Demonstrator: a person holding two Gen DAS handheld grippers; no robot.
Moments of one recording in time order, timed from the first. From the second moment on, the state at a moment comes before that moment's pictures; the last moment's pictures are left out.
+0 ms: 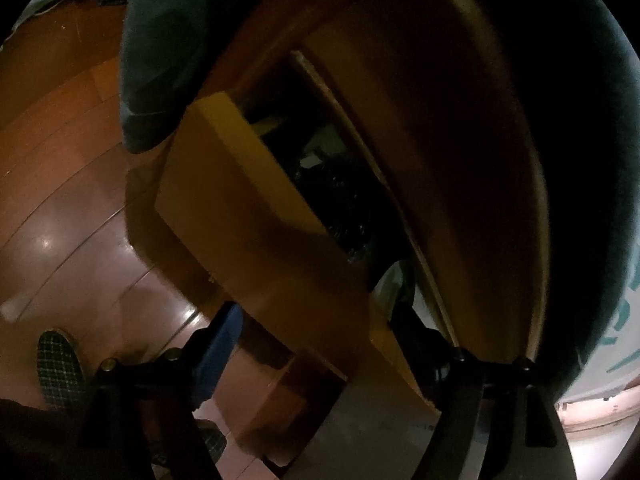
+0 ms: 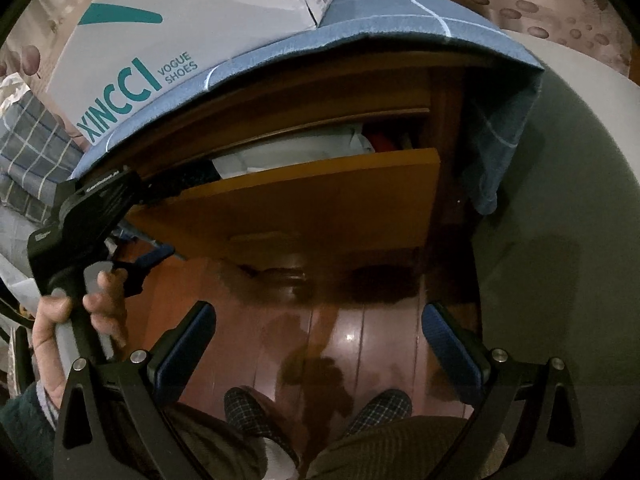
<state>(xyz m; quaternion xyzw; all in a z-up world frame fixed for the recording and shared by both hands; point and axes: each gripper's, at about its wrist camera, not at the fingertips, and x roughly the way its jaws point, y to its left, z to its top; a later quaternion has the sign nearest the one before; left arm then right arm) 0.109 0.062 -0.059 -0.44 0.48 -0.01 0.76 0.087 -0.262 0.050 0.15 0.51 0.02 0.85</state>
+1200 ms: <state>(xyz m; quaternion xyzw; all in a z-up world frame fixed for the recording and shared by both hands) 0.128 0.057 -0.096 -0.39 0.56 0.01 0.73 0.084 -0.262 0.056 0.16 0.49 0.03 0.85</state>
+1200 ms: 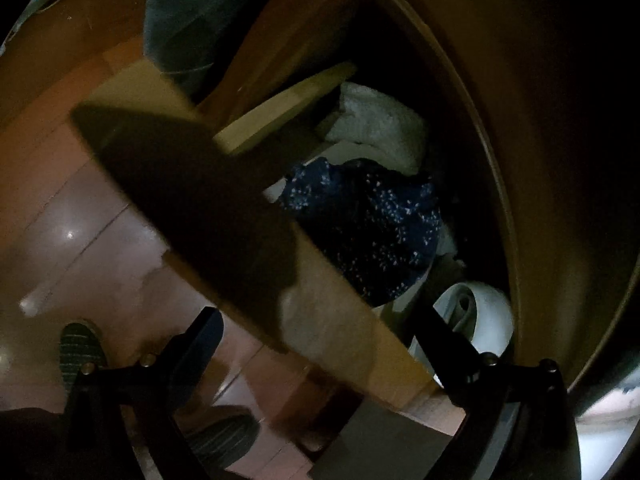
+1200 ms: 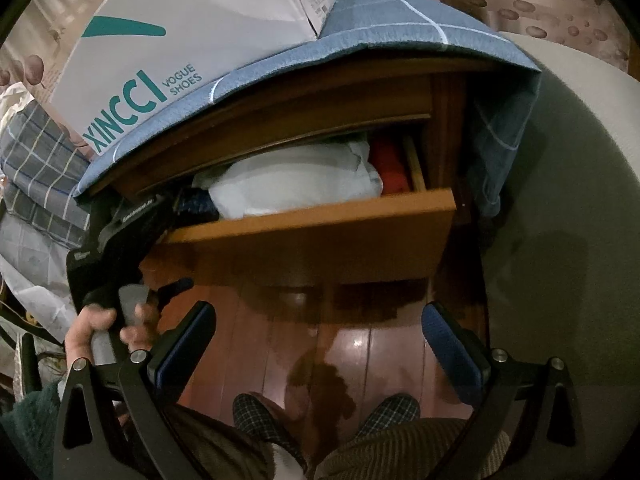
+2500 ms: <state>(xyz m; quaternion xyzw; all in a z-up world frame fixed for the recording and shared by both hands) 0.176 0.027 -0.086 -0.22 0.66 0.01 0.72 0.086 -0.264 0.058 0.17 0.49 0.03 0.85</state>
